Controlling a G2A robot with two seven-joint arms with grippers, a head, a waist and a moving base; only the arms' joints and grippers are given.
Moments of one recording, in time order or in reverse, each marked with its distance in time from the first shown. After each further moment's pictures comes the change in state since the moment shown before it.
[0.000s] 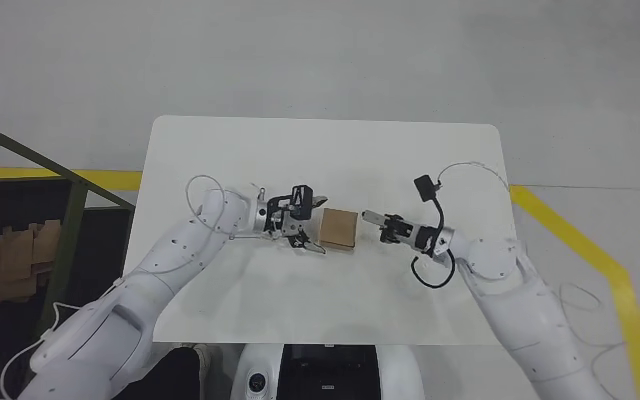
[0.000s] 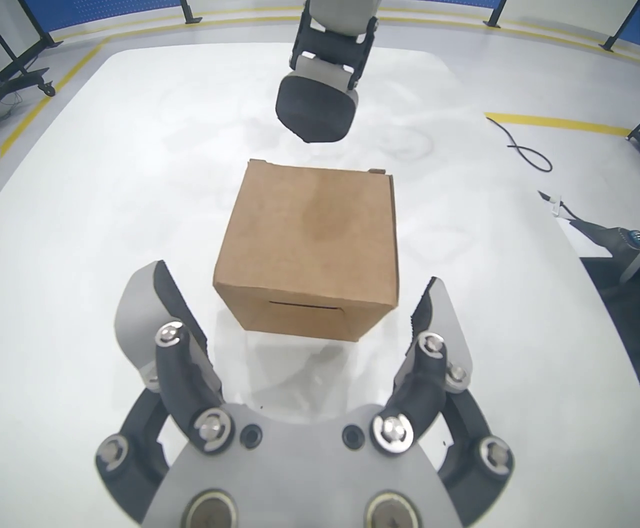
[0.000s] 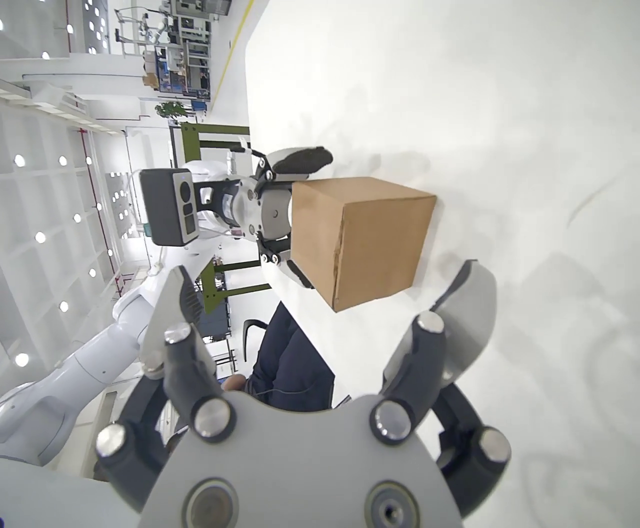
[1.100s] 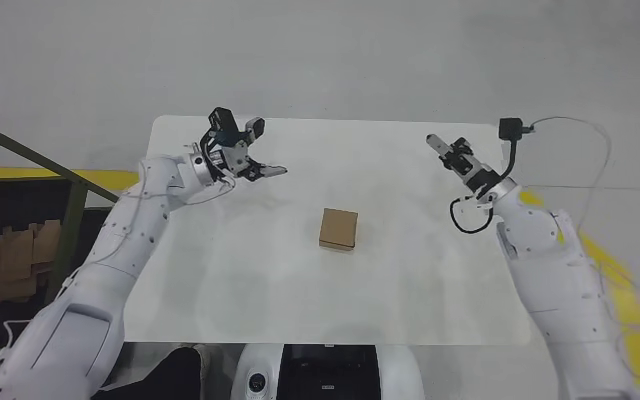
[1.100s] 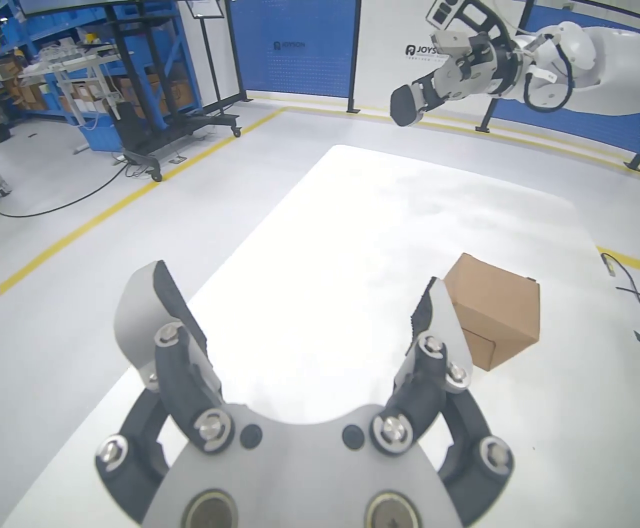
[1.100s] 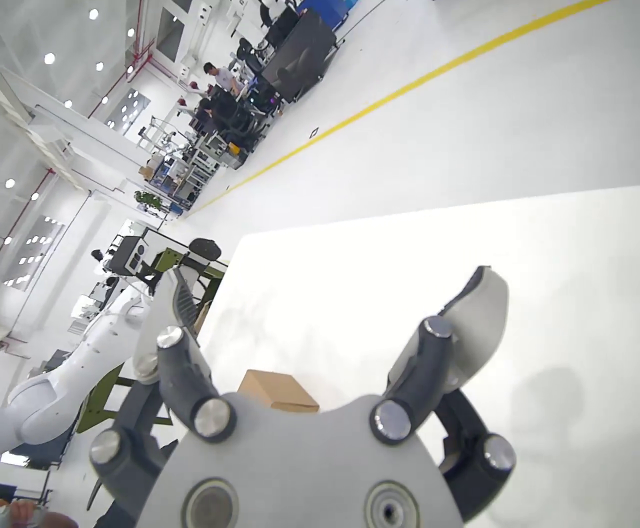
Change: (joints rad) left arm -0.006 0.100 -0.317 -0.022 -0.399 0.080 -0.197; right arm 0.156 0.005 0.161 0.151 -0.300 -0.268 -0.400
